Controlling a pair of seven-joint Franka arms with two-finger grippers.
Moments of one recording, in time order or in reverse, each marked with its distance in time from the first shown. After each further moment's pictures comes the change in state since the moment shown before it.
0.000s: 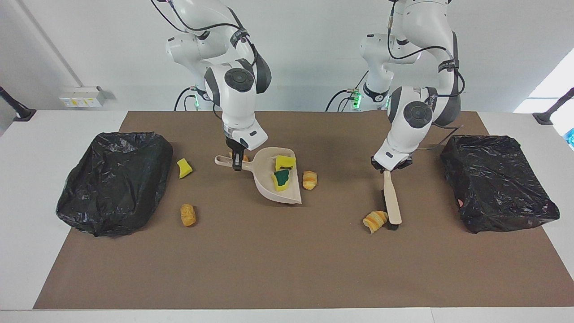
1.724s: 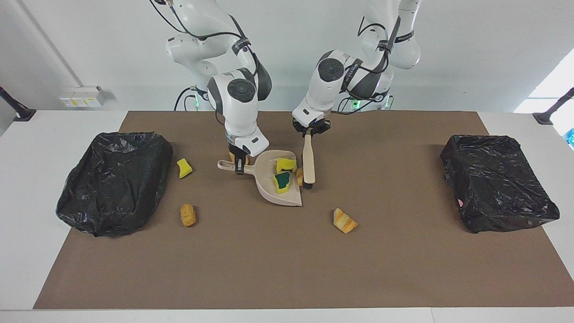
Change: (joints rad) left arm -0.437 -0.100 0.026 -0.027 -0.264 0.029 -0.321; right arm 0.000 0.026 0.000 -0.021 0.000 0.031 0.000
